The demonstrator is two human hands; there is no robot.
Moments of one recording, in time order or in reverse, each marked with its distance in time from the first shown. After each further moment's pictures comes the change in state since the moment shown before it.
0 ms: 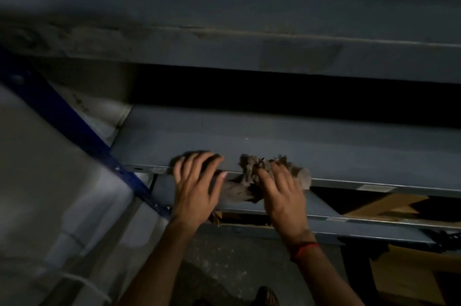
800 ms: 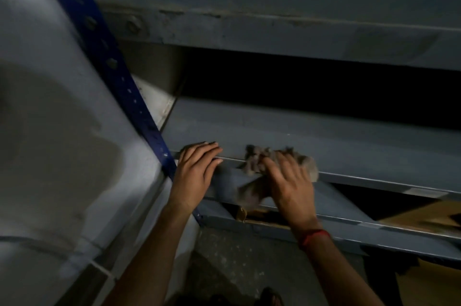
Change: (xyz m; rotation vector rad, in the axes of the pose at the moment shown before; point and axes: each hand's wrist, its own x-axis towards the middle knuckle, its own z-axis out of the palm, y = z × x) left_hand -0.012 -0.093 -0.041 -0.129 0.067 0.020; right_hand 0.026 -0.065 0.017 0.015 -0.032 -0.094
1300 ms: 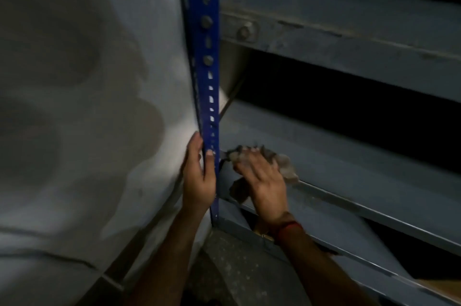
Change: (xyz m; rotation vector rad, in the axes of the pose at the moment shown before) left_hand -0.019 -0.011 -0.056 -0.385 0.381 -0.657; right_hand 0.067 -0.119 0.049 0.176 0.019 -0.326
